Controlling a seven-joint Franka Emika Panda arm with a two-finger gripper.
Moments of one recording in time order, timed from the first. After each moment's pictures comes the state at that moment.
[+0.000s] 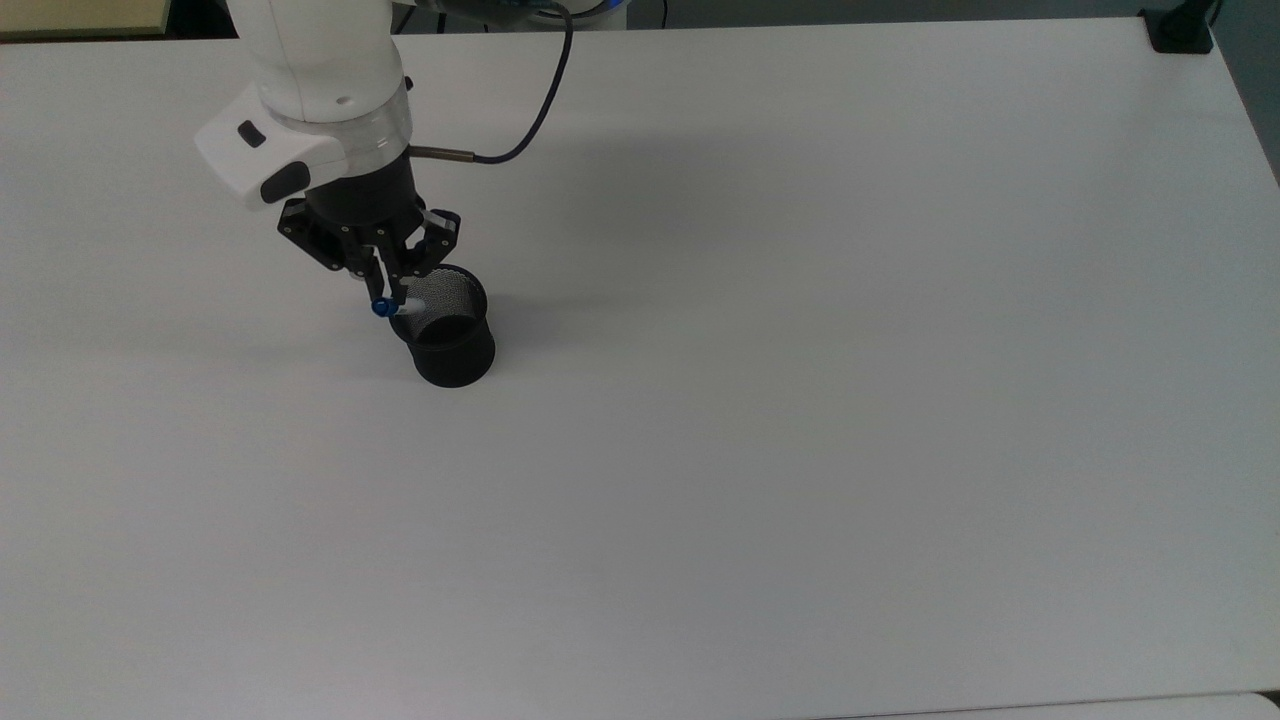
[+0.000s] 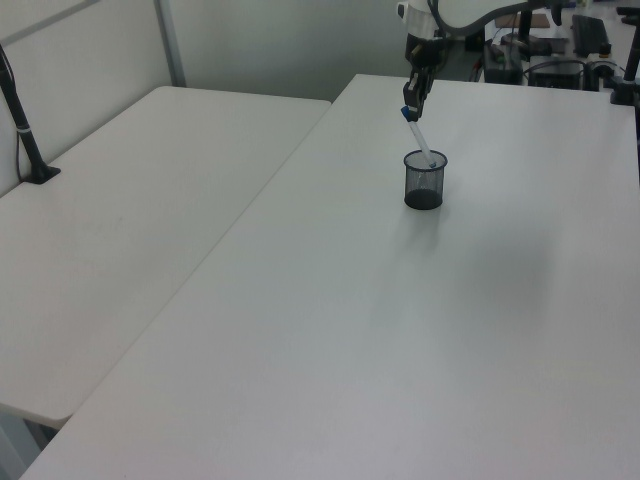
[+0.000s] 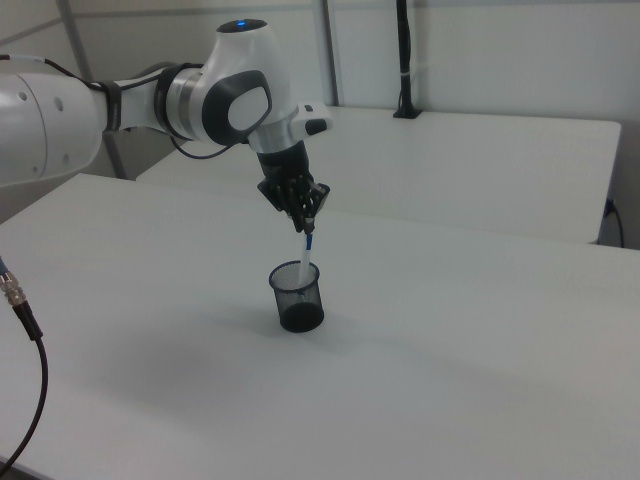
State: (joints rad) arm 0.05 0.35 -0.19 -1.51 0.03 1.99 -0.11
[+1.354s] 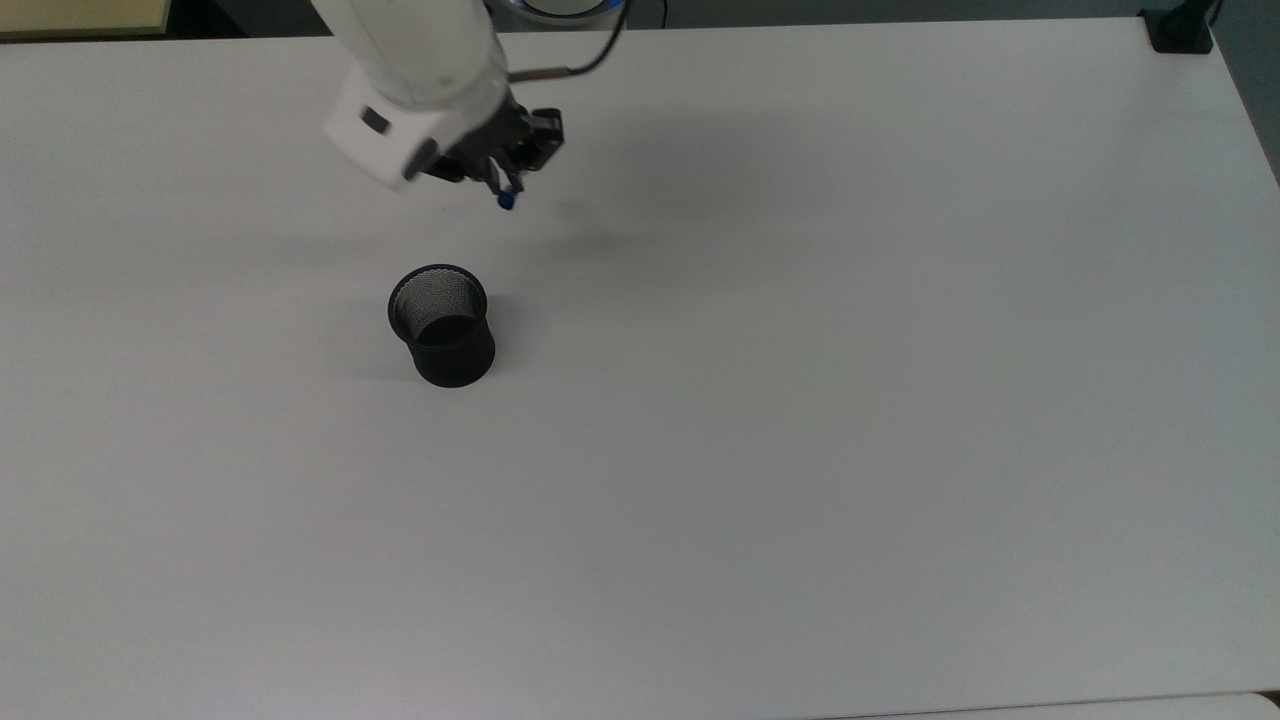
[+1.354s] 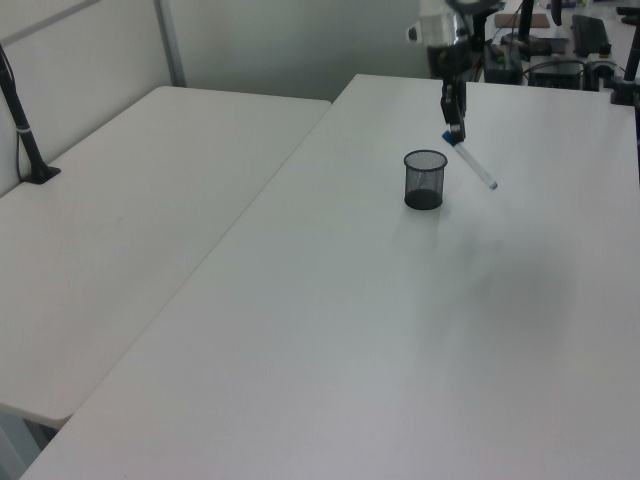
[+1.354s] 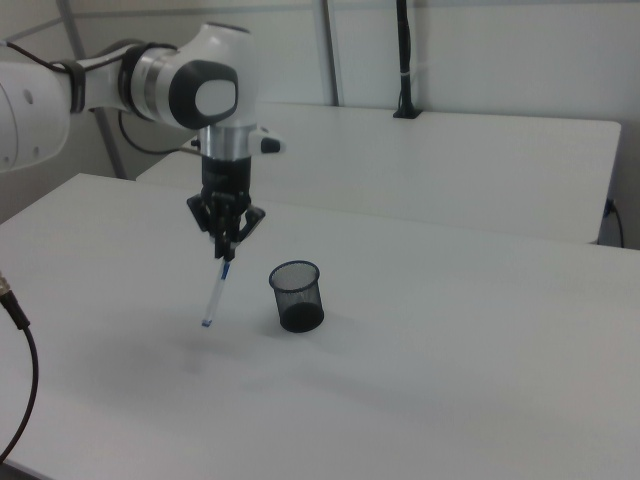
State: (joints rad) arm 0.12 0.30 -0.18 -1.53 0.12 1.58 -0.21
